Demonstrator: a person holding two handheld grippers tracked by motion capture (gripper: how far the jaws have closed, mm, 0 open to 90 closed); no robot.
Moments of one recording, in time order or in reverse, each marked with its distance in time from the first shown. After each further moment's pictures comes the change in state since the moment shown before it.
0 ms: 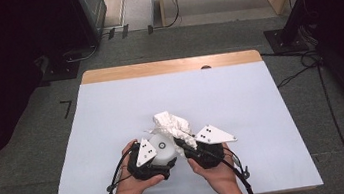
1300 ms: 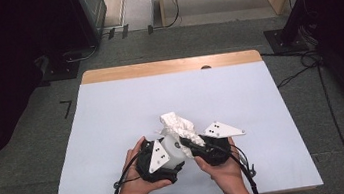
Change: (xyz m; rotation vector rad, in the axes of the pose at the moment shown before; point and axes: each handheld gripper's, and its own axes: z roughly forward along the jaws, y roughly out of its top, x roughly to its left) left arm -0.020 0.014 0.007 0.013 -0.028 0.192; right arm -0.017 0.000 -0.008 0.042 0.057 0.102
